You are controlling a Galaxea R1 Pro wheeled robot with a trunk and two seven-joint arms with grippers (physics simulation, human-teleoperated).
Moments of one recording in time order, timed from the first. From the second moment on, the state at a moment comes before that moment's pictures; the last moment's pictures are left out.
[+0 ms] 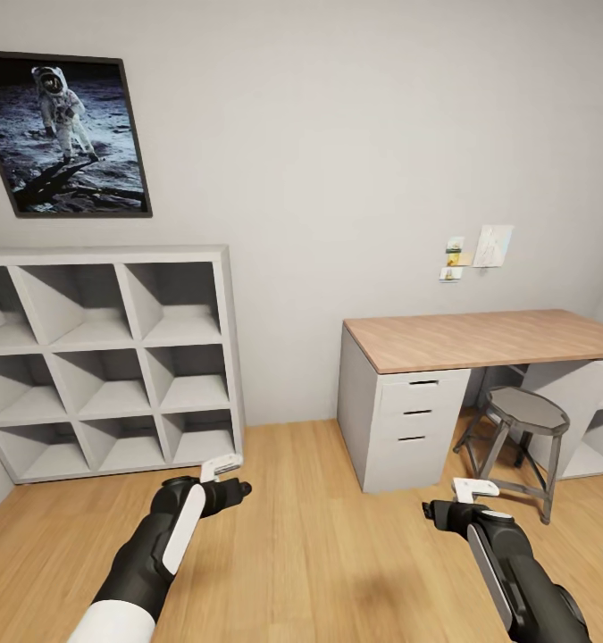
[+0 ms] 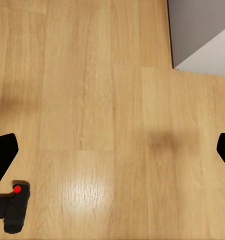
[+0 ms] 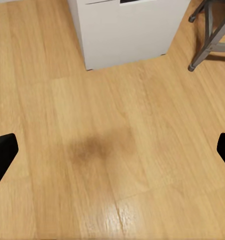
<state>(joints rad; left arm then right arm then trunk) -0.49 -0.11 0.03 -1.07 0.30 0.82 0.17 -0.34 -0.08 -0.12 -1.19 -0.02 0.69 -0.02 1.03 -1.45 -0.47</state>
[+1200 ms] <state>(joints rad) -0.49 -0.11 0.03 -1.12 0.30 0.82 0.17 -0.34 -0.08 -0.12 -1.20 -0.01 0.70 -0.01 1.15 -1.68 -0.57</state>
